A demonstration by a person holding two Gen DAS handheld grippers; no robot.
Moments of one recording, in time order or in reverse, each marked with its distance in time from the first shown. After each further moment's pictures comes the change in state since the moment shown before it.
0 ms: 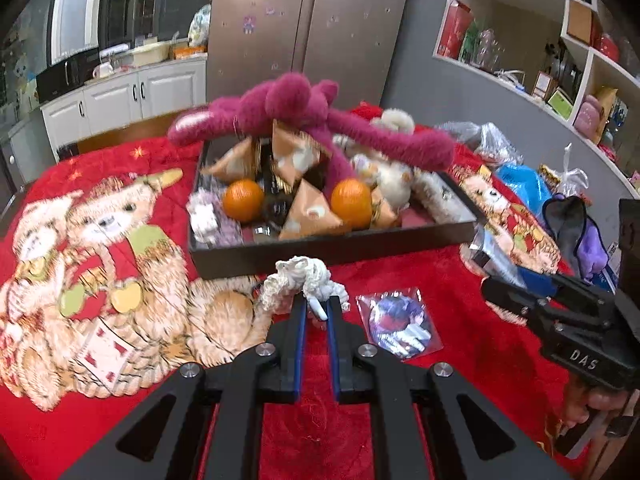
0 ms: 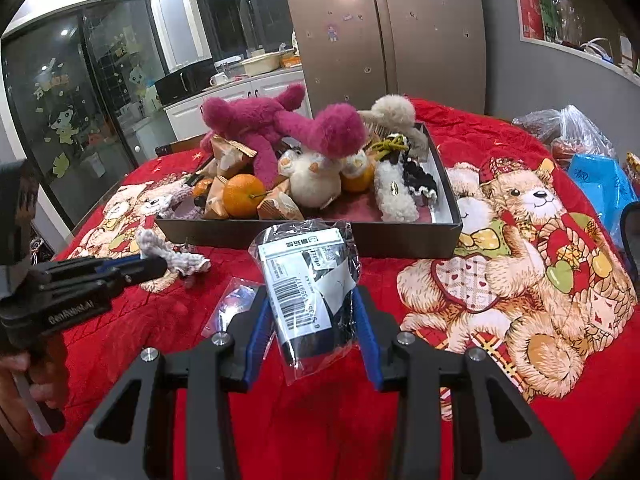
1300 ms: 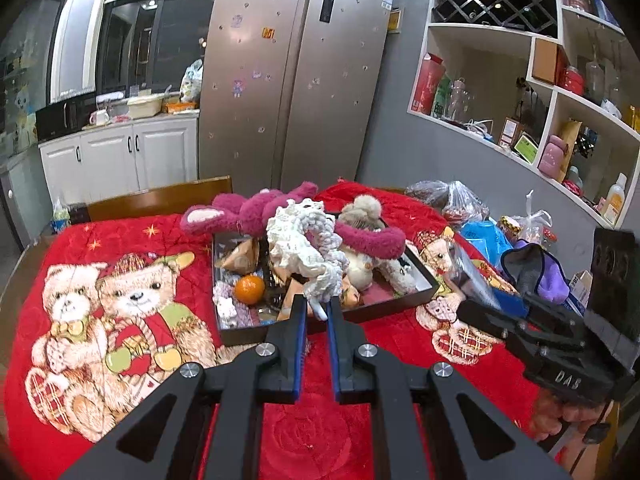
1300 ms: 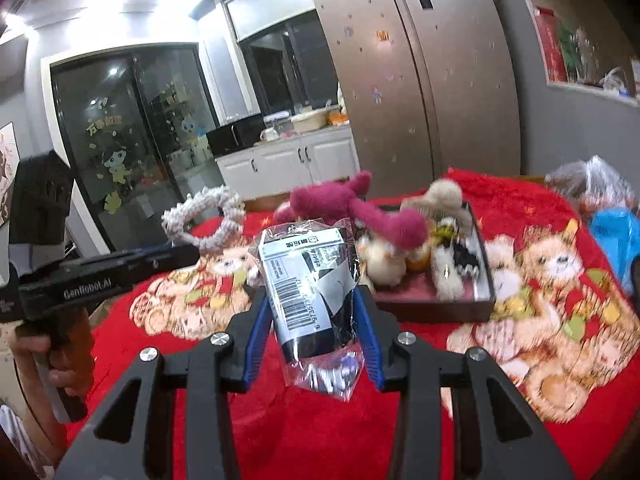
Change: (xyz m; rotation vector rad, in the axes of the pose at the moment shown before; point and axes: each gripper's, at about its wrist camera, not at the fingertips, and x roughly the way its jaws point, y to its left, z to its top) left arm -0.082 -0.002 0.039 0.029 -0.184 -0.054; right arm -0.078 0.038 0.032 -0.029 -0.222 0.167
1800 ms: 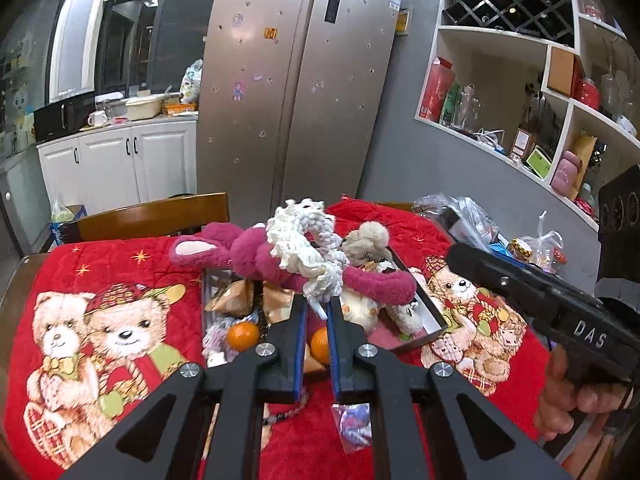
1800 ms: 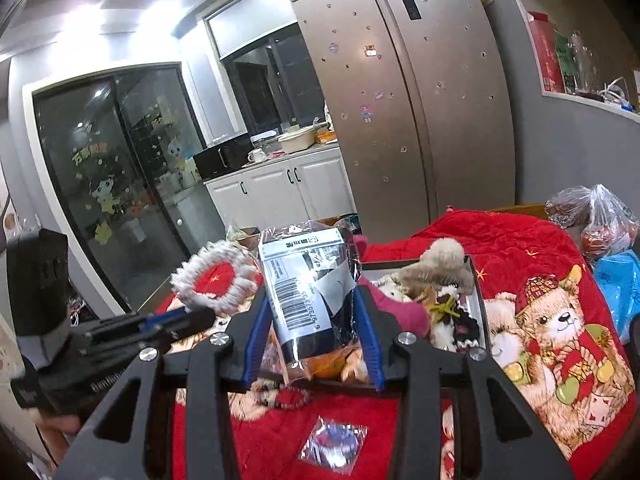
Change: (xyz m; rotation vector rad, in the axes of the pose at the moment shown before) left arm 0.048 0.000 0.049 -0.026 0.015 0.010; right arm 0.039 -0.010 0.085 0.077 -0.014 -0.027
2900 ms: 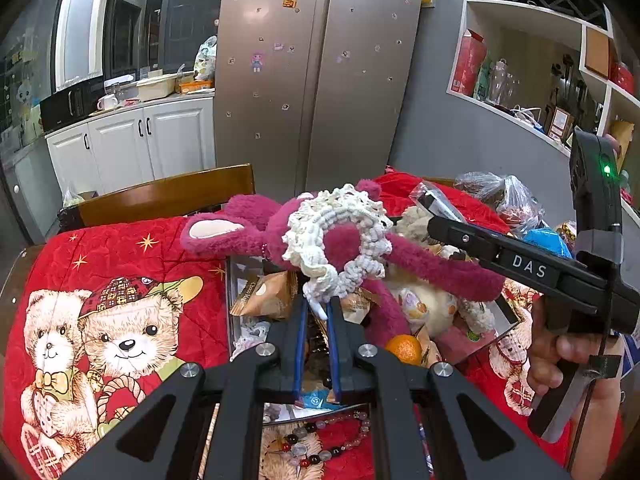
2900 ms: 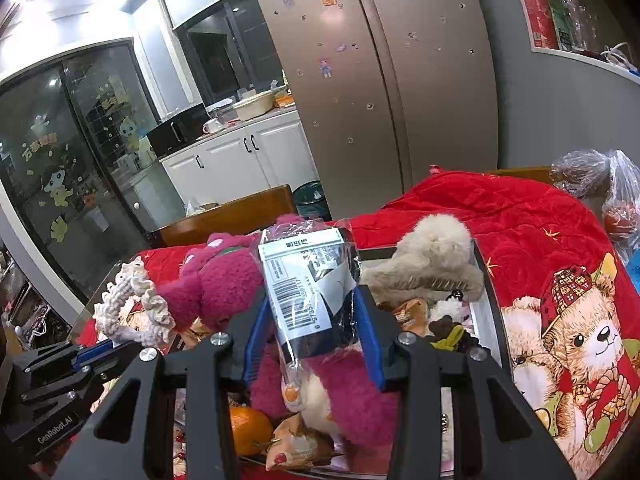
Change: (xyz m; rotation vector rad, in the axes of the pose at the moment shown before) left arm 0.066 0.043 -0.008 0.005 0.077 0.078; right arm 0.144 -0.068 0.001 0.058 0.118 -0.117
